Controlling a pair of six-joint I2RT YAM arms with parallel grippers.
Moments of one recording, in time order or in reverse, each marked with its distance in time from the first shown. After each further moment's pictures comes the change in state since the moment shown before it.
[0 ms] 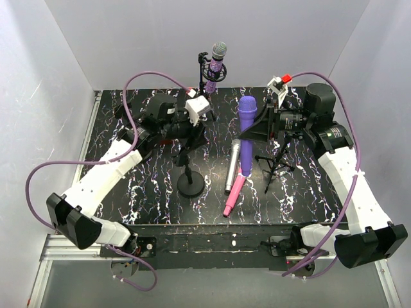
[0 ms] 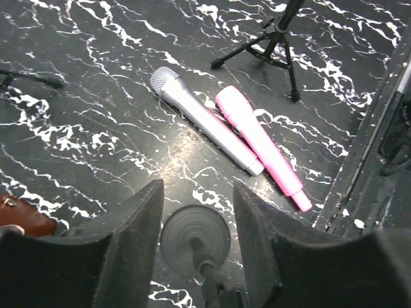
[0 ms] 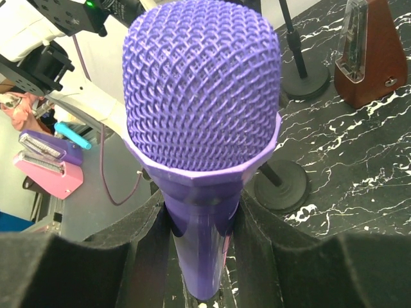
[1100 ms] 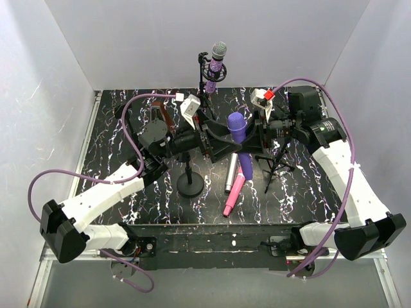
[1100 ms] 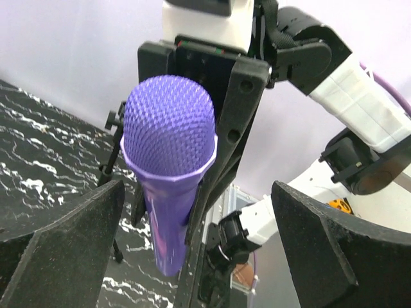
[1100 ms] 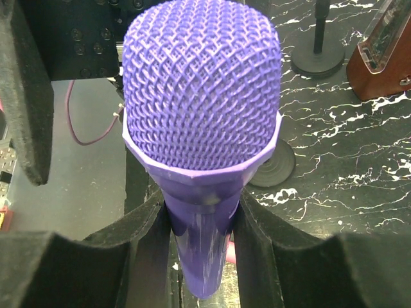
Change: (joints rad) left arm -0.177 -0.172 -0.384 0.986 0.088 -0.797; right arm 0.100 0.069 0.096 -0.362 0.001 -0.510
